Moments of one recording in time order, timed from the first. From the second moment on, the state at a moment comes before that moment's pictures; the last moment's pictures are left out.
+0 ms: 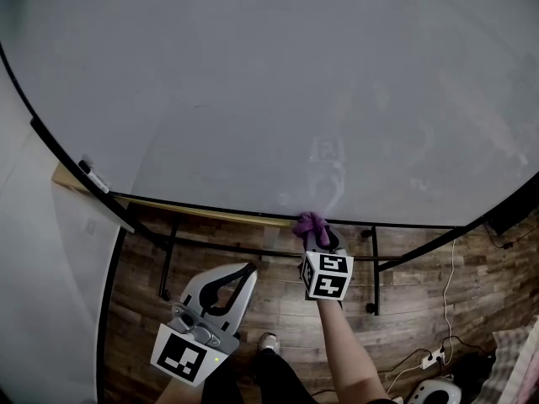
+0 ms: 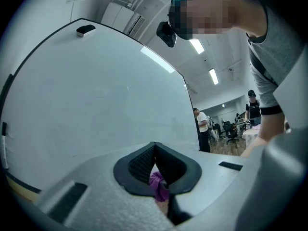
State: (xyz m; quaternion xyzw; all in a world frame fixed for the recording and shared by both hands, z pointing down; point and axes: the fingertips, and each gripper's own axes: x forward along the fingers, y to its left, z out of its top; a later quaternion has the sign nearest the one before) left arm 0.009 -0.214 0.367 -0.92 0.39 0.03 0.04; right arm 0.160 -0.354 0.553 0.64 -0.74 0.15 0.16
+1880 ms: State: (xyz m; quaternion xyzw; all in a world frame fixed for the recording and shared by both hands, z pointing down) left arm 0.045 -0.239 0.371 -0.94 0.34 0.04 0.01; right arm 0.185 -0.350 0.550 0.64 -0.73 0.14 0.19
